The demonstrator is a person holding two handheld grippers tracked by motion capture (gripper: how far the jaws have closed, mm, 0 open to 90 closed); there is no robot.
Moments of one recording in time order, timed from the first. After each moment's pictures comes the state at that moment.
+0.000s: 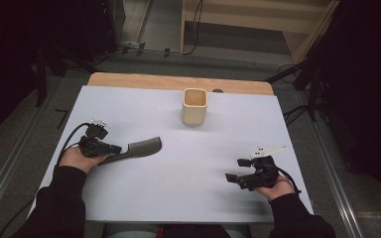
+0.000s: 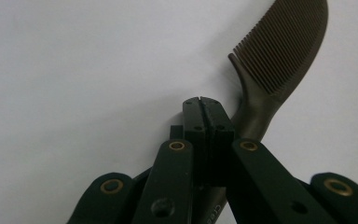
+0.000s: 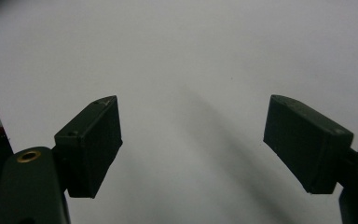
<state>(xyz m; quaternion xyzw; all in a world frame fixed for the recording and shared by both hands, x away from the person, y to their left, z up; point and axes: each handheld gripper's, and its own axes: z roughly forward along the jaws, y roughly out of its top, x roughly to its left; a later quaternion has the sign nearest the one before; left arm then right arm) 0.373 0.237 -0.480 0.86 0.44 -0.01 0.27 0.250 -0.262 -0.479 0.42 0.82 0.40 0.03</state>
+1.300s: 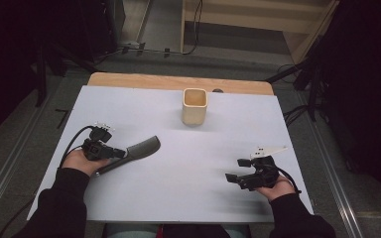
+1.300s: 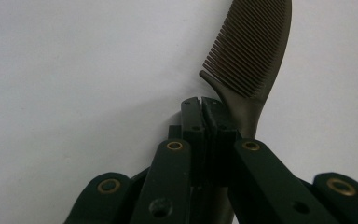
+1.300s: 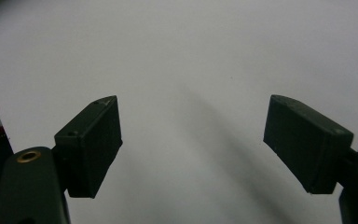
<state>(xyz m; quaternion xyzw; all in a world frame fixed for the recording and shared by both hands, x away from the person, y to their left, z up) 0.366 0.229 -0.480 0.85 0.44 -0.03 0.28 0.249 -0.262 -0.479 0.42 0.82 0.40 0.03</state>
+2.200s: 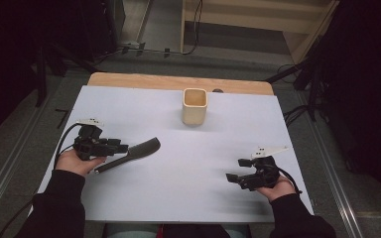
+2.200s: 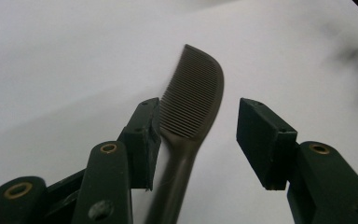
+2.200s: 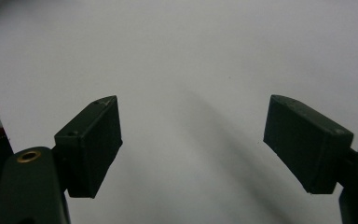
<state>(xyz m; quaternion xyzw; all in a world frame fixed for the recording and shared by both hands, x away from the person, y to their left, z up) 0.345 0.233 -0.445 0.83 0.41 -0.01 0.39 0.248 -0.263 -0.478 0.42 0.81 0.40 0.03</state>
